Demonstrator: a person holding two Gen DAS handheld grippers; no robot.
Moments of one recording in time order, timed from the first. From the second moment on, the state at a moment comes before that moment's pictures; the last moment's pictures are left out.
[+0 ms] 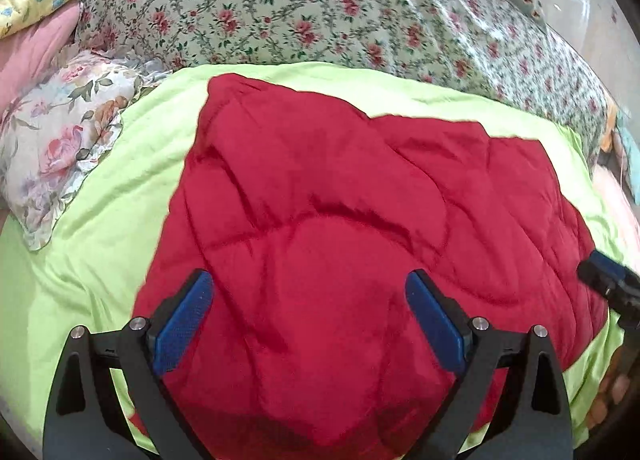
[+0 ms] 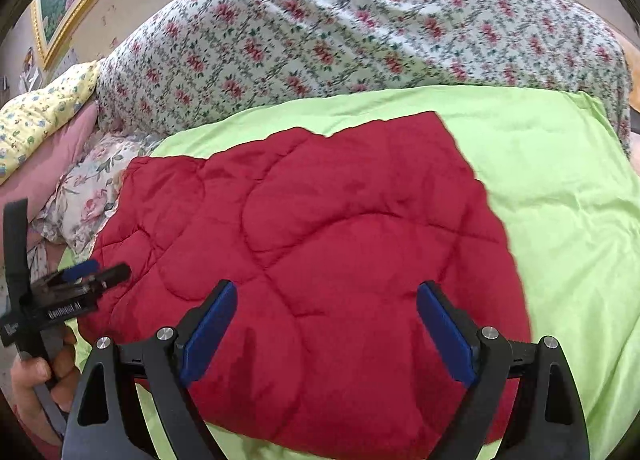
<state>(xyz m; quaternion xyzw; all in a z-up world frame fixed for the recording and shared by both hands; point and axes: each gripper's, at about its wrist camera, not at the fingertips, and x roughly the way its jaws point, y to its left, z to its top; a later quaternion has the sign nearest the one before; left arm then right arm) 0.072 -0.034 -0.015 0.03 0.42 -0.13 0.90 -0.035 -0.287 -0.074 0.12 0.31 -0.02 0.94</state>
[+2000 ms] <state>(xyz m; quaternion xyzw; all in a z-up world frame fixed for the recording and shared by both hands) 0.003 -0.059 -0.048 0.05 0.44 -0.14 0.88 -0.088 -0.255 -0.110 0.05 0.32 -0.01 0.95</state>
